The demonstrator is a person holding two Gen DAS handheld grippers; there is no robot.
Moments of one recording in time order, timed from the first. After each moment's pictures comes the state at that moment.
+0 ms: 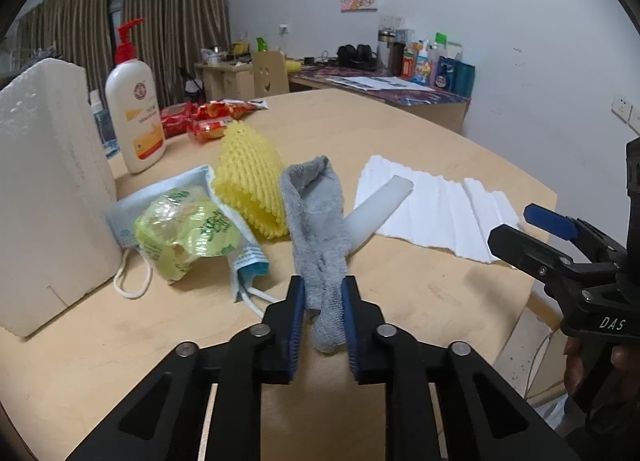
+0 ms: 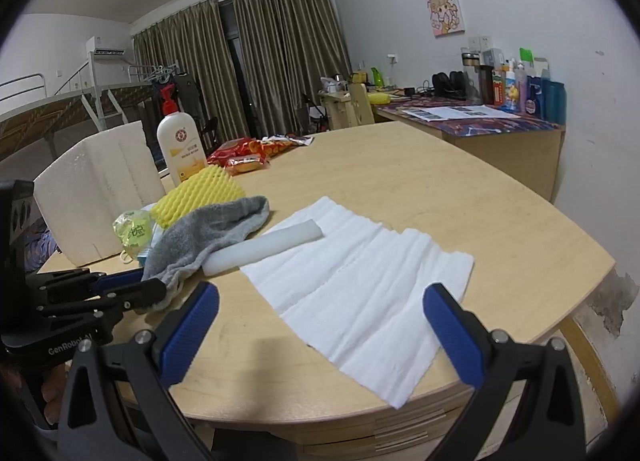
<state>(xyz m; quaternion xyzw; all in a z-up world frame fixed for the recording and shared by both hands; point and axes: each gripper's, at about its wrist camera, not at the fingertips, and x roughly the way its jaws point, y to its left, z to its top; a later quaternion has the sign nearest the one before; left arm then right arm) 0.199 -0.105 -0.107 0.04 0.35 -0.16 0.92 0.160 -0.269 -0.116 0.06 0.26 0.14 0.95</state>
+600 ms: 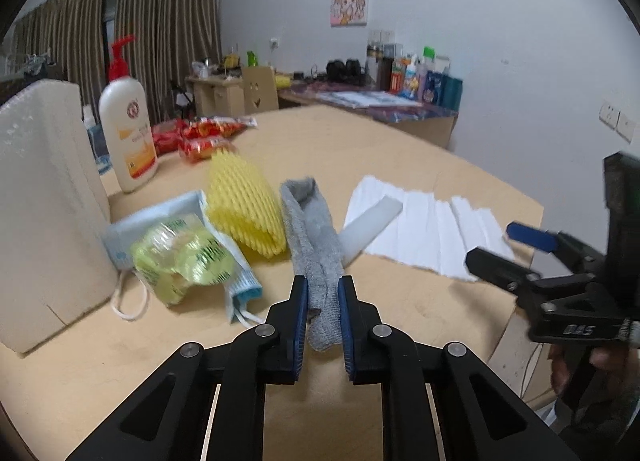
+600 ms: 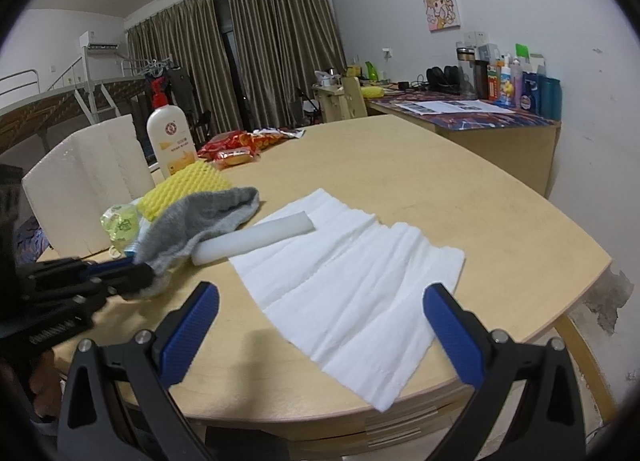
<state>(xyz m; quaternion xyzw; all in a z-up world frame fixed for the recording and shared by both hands) 0.197 -0.102 -0.092 0.03 0.31 -0.18 0.93 0.165 -0.271 -0.120 0.06 0.28 0.12 0.95</state>
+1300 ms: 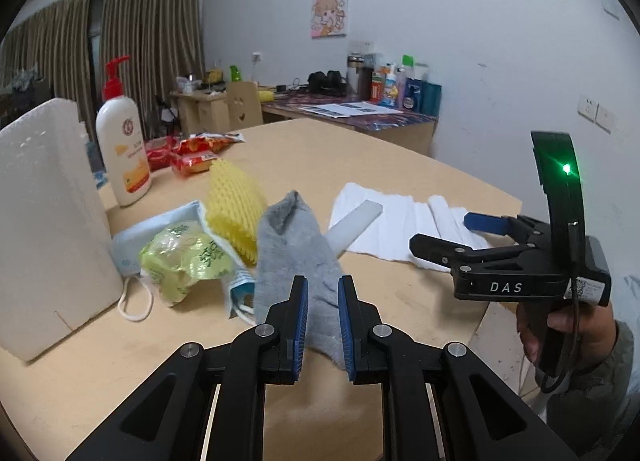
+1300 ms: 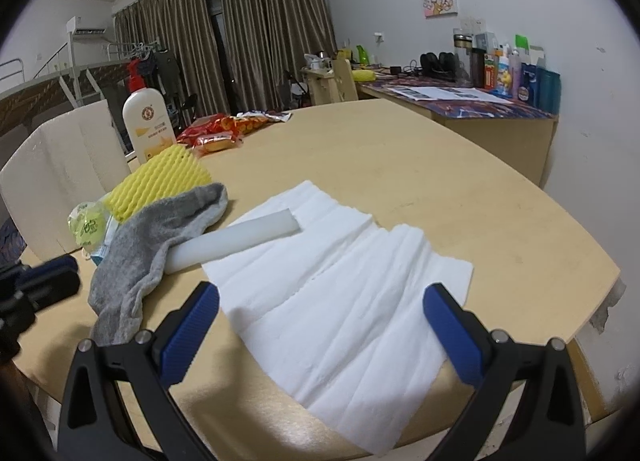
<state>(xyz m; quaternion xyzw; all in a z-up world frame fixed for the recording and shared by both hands) 0.177 -0.101 -0.089 0.05 0.29 -0.21 0.93 0.190 -0.266 -0.127 0.04 0.31 0.10 0.94</state>
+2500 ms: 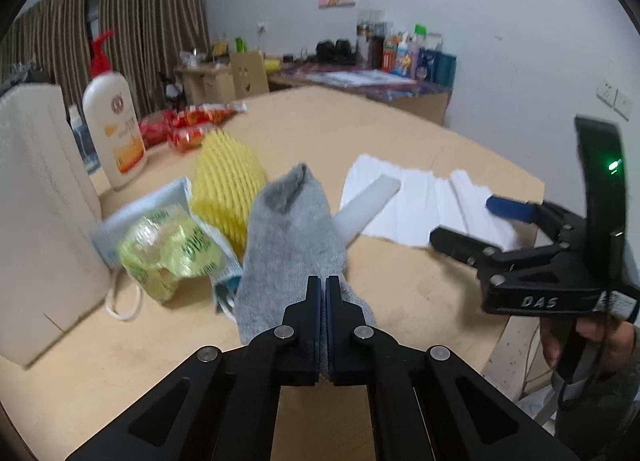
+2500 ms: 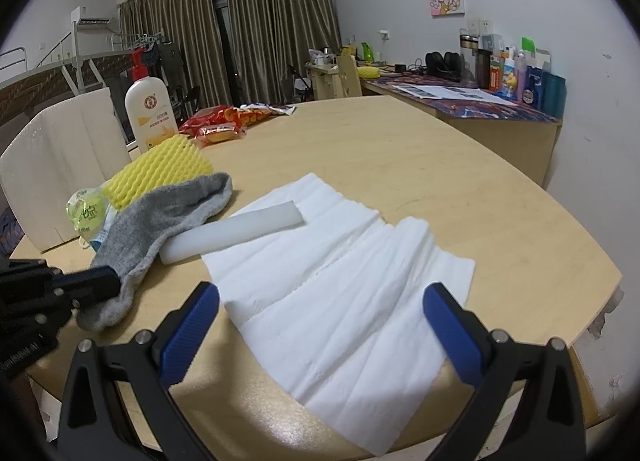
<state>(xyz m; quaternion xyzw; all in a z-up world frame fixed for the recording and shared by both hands) 0.204 -0.108 -0.098 0.06 0.34 -0.19 0.92 0.192 -0.260 -0.130 0.03 0.32 0.10 0.94</state>
